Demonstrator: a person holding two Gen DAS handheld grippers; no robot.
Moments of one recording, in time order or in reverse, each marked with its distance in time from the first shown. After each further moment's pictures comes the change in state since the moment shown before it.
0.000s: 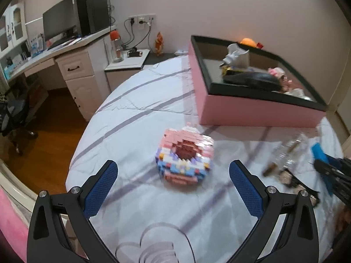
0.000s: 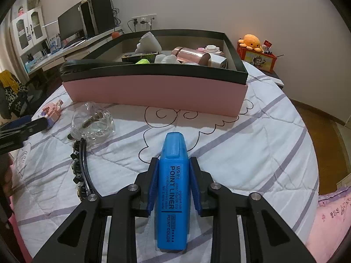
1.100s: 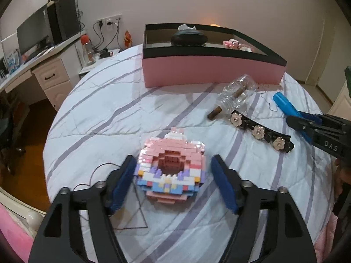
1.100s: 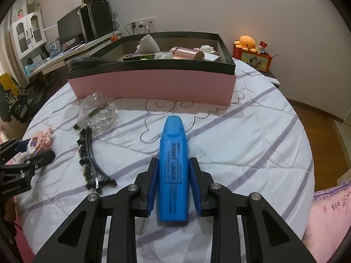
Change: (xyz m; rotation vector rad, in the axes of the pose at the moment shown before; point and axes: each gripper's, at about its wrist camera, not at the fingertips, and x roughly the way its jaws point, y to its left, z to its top) left arm -0.037 -0.045 -0.054 0.162 0.009 -0.140; right arm -0.014 -0.002 -0.019 0.012 -0.031 -0.018
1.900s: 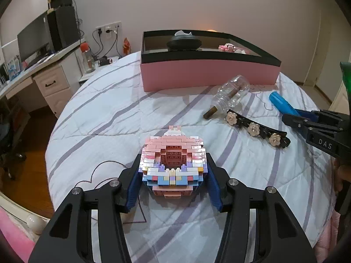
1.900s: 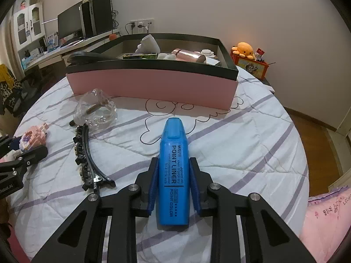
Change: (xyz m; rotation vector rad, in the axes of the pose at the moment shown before) left arm -0.008 -0.002 -0.007 0.019 -0.047 0.007; right arm -0.003 0.009 -0.005 -0.045 -0.023 -0.058
